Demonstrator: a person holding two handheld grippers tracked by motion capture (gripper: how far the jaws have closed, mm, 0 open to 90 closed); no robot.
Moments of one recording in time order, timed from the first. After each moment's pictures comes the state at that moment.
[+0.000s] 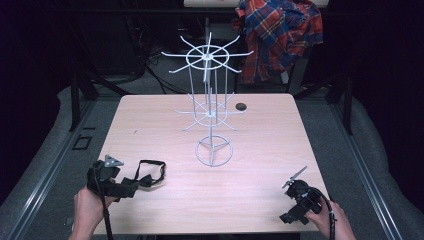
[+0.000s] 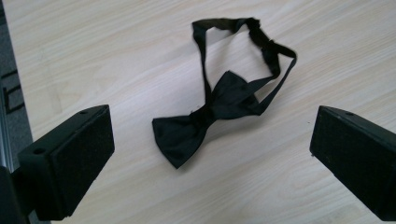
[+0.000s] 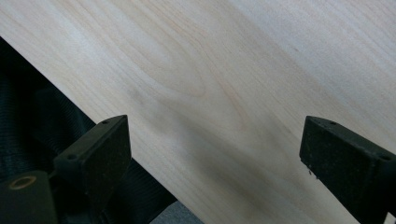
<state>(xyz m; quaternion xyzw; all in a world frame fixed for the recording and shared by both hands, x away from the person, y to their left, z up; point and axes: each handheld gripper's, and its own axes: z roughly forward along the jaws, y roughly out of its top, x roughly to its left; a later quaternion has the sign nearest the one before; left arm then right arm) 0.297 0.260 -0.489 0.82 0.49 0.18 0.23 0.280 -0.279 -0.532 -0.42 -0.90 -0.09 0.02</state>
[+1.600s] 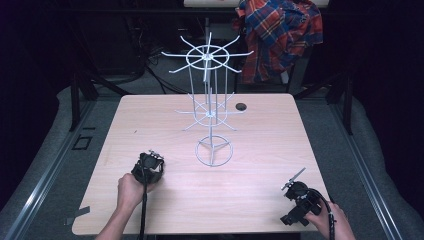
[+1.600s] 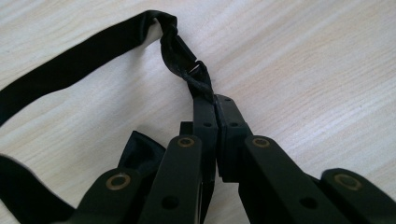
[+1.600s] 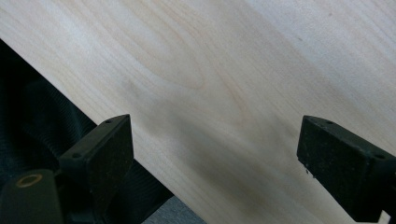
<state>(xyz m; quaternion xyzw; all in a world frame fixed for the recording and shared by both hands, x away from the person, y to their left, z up) 0.363 0.188 -0.547 0.86 0.48 0.10 0.17 0.278 -0.277 -0.536 -0.42 -0.91 -0.07 0.02</state>
